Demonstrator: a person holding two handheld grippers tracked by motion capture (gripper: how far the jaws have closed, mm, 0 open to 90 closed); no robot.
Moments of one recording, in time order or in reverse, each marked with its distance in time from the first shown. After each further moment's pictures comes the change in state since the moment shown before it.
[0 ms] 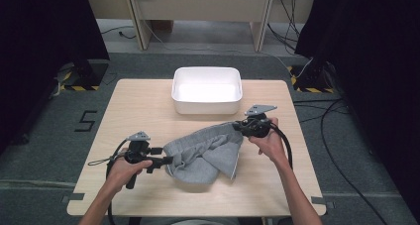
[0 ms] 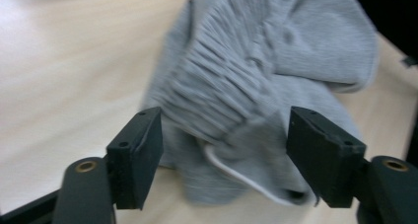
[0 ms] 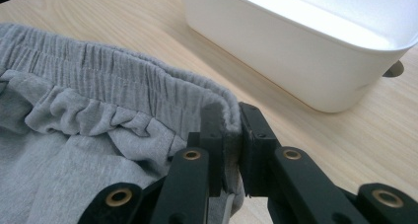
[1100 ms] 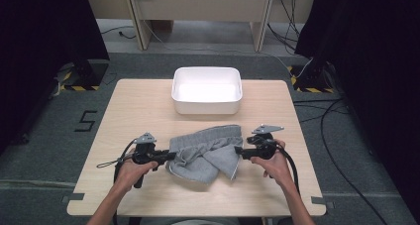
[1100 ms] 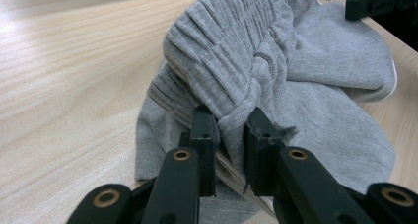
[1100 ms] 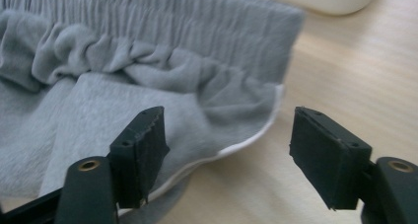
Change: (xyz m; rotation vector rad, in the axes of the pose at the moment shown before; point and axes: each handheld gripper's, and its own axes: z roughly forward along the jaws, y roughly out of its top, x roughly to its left) left arm 0.002 -0.003 0.020 -0.046 0.035 0.049; right arm 0.022 -0.059 -0.009 0.062 -0.028 0.186
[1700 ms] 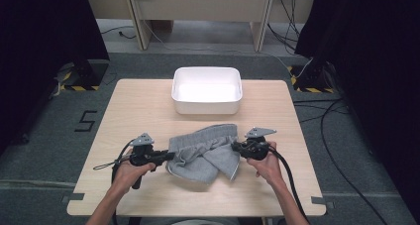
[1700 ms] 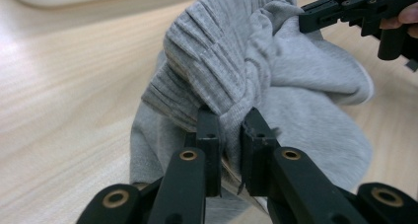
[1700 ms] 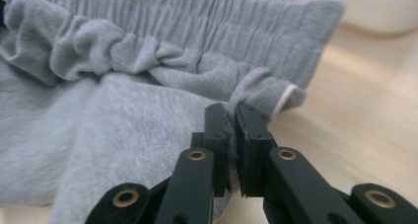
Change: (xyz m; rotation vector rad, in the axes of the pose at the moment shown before) left arm -0.008 0.003 -0.017 -0.046 -0.020 0.046; right arm 0.009 -0.003 0.018 -0.054 0.071 -0.077
